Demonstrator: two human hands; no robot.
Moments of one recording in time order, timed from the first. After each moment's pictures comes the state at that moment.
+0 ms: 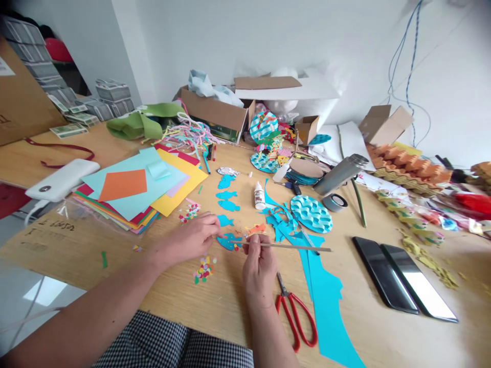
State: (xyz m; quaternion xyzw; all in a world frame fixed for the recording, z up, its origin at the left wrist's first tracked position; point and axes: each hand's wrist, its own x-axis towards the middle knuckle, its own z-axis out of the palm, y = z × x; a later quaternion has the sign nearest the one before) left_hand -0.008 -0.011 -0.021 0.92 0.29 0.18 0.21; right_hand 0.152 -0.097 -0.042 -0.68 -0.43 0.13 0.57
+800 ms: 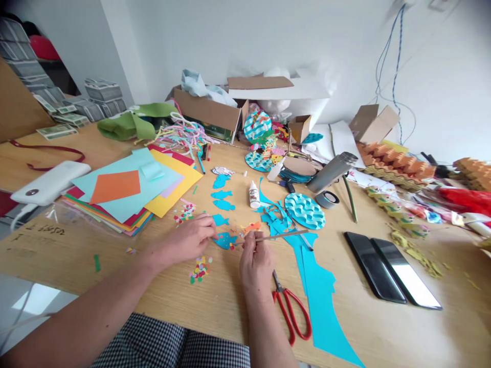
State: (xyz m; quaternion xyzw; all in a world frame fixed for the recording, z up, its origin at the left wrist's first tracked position) left_hand -0.008 -0.012 -0.023 0.93 0.28 0.16 0.19; right_hand 0.167 -0.096 -0.050 -0.75 -0.48 0.06 0.46
